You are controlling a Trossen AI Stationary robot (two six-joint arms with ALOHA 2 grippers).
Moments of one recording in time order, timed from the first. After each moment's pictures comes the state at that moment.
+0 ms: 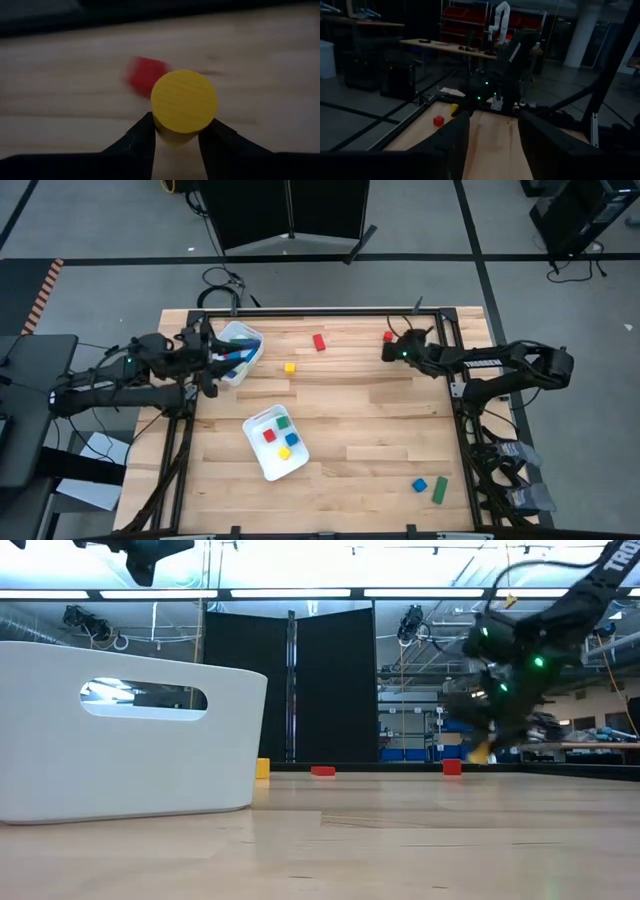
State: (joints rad) left arm 0.16 0.45 0.63 -0.16 -0.03 -0.14; right arm -0.52 1.27 0.38 -0.03 0.55 0.91
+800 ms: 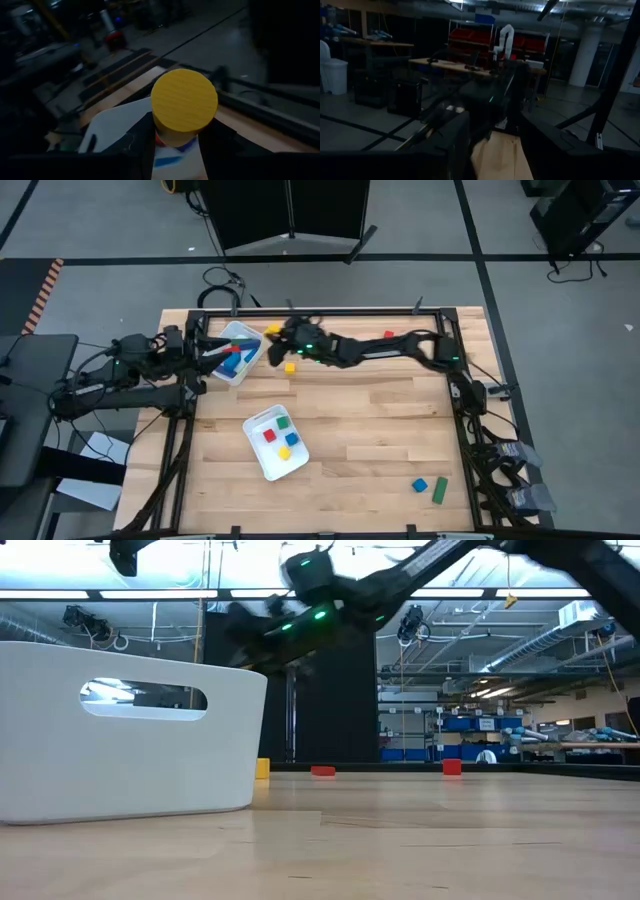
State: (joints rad) left arm 0.16 0.35 0.63 -0.17 -0.08 -0.14; right arm -0.21 2.17 1.59 0.34 0.32 0.43
